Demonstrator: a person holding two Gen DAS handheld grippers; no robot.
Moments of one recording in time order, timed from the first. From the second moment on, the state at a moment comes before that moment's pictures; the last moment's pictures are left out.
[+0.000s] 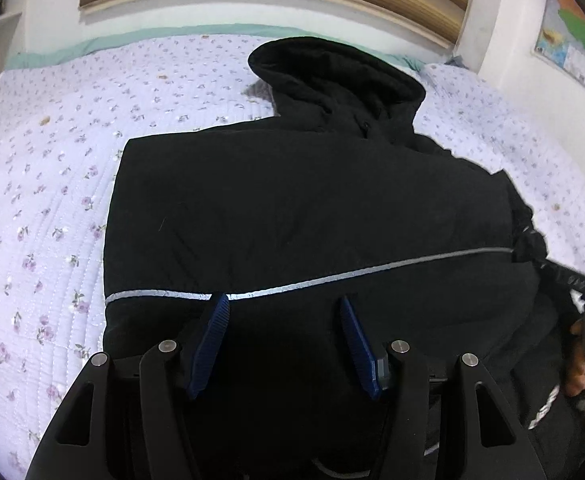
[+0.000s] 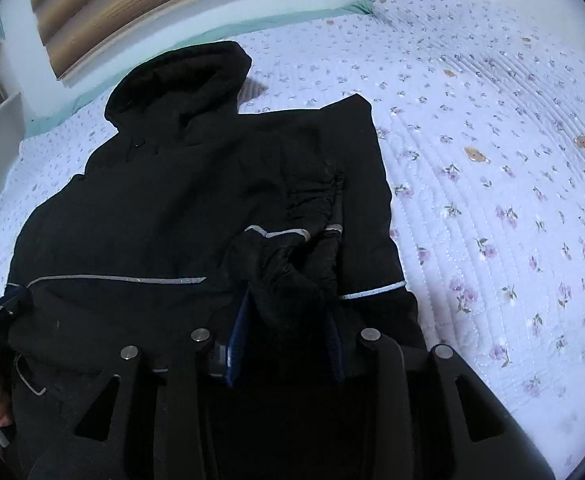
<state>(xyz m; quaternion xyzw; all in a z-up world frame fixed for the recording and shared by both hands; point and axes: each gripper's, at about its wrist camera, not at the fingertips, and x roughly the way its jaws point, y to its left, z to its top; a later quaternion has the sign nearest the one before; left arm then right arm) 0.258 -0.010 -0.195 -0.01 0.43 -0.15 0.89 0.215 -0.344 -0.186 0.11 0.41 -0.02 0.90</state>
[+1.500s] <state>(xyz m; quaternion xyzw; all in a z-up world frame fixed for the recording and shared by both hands) 0.358 0.034 -0.028 -0.11 0.47 -0.12 0.87 0.290 -0.317 -0.049 0.05 0.47 -0.02 0.88</state>
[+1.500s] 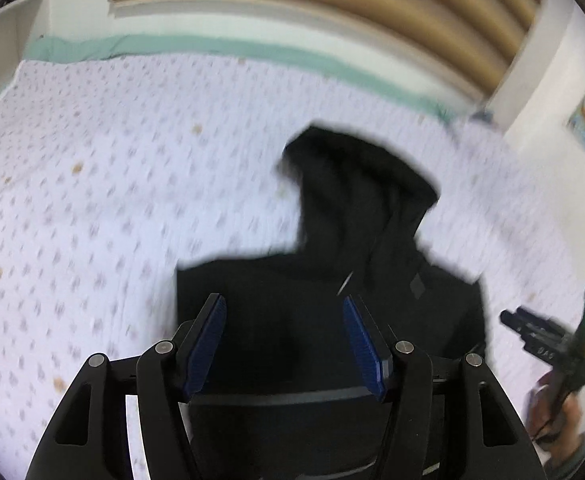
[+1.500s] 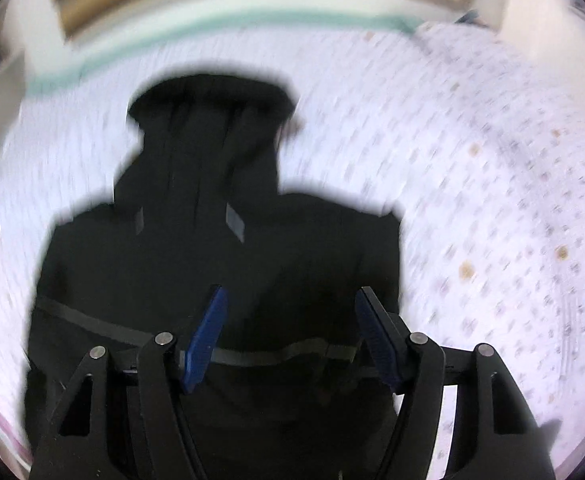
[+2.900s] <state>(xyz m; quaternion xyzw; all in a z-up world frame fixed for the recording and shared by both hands) 0.615 0.006 -0.196 -0.20 0.59 -0.10 0.77 0.530 -0.354 -0.149 0.12 0.51 0.01 0.85</state>
